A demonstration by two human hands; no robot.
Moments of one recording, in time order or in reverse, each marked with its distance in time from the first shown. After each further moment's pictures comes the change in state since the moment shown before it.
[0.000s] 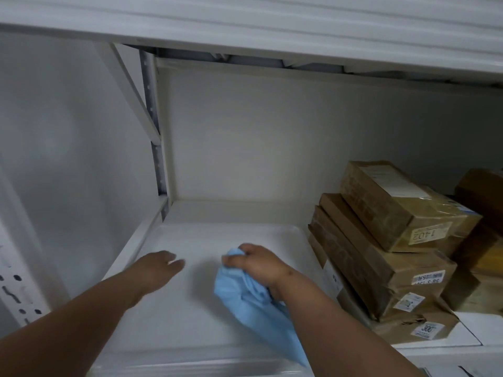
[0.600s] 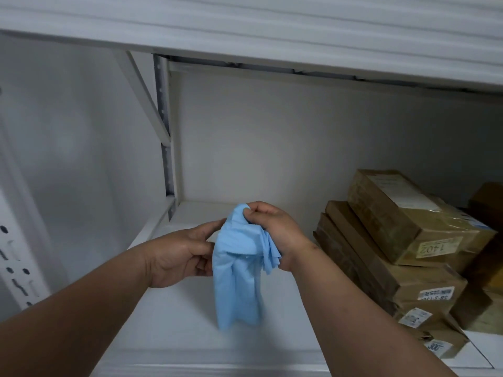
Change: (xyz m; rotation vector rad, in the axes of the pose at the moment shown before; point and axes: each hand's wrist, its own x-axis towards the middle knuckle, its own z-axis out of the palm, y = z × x) left_hand -0.036 0.068 -0.028 -0.906 -0.580 0.290; right_hand -0.002 -0.052 -0.037 0.489 -0.002 -0.165
